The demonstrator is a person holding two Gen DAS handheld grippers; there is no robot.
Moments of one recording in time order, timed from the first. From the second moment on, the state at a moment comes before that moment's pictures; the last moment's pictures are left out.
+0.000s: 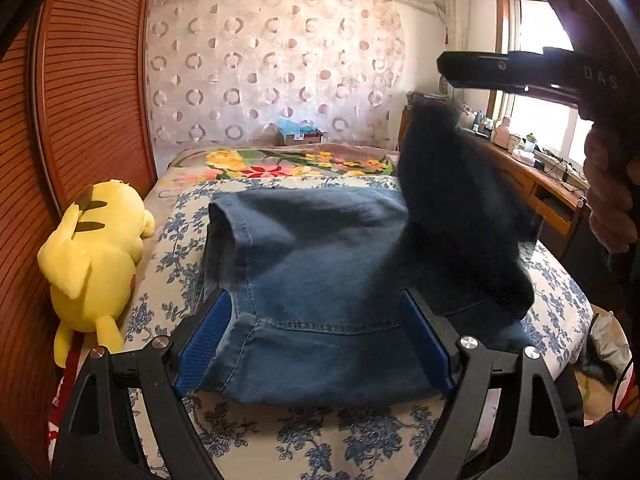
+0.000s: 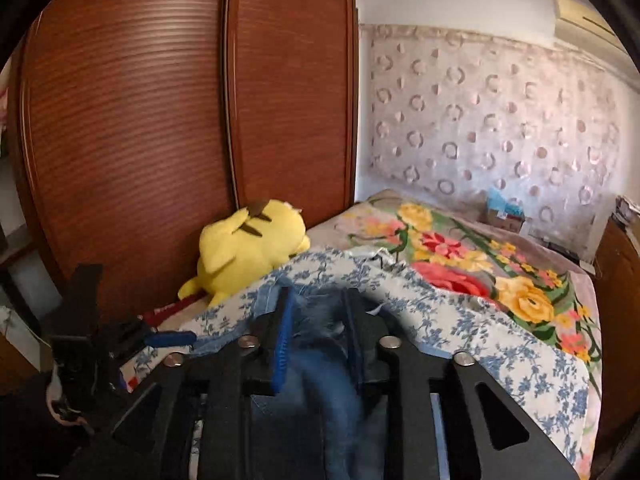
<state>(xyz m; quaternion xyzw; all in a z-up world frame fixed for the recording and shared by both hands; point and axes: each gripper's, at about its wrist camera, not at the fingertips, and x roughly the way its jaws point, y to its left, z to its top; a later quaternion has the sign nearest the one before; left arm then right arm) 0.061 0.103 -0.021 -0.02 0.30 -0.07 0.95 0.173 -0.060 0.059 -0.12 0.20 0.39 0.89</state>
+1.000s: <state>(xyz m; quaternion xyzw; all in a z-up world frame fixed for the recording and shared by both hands) 0.092 0.099 -0.062 -0.02 0.35 -0.07 0.93 0.167 -0.085 -0.004 -0.06 0.33 0.33 0.88</state>
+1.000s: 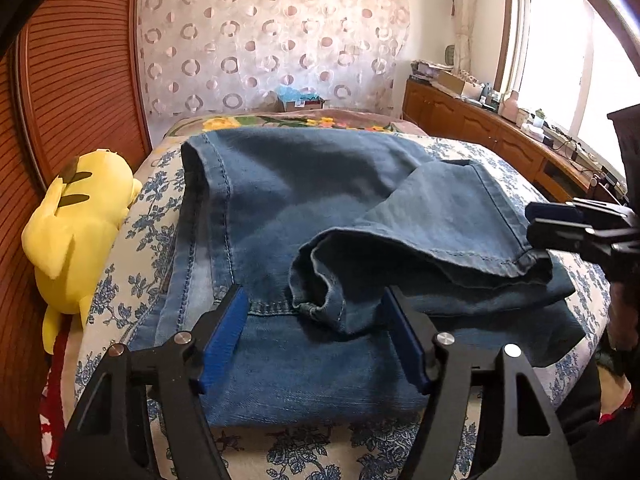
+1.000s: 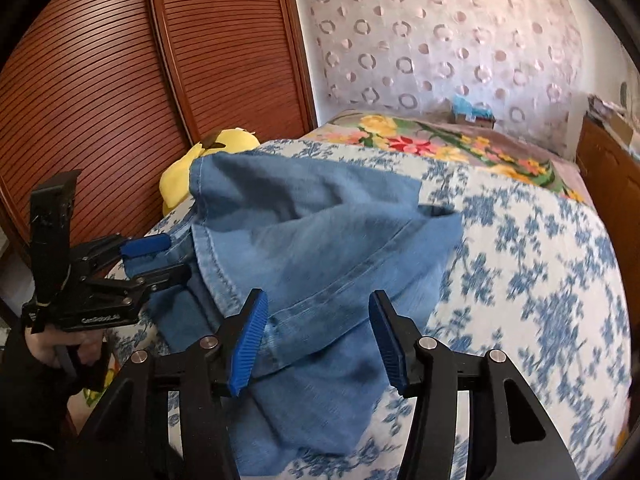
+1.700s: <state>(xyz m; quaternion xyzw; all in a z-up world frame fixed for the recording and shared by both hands) 0.091 0.095 -0.057 -0.01 0.34 -0.07 0.94 0.169 -0.091 -0.024 -0.05 0.33 0.34 0.88</state>
